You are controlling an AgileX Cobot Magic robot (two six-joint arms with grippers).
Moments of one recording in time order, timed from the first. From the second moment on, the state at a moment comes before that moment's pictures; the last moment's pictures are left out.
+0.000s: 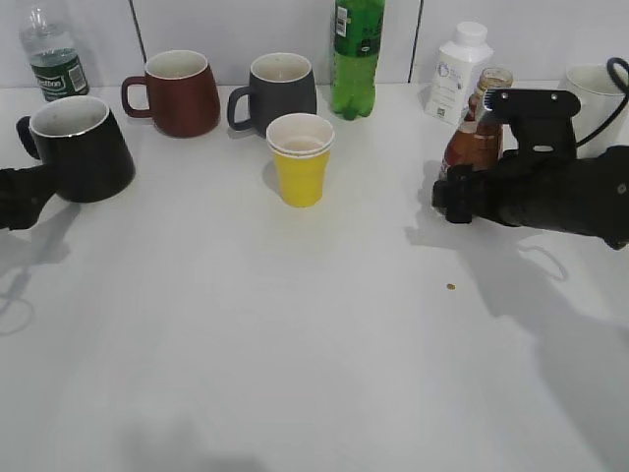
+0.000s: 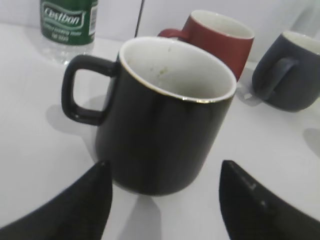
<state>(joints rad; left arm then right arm) 0.12 1.75 -0.44 0.52 -1.02 -0.44 0.38 1.79 -0.74 0.37 -0.36 -0.14</state>
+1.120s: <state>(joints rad) -0.30 1.26 -0.61 0.33 0.23 -0.70 0.38 1.45 -0.84 0.29 0.42 -0.14</state>
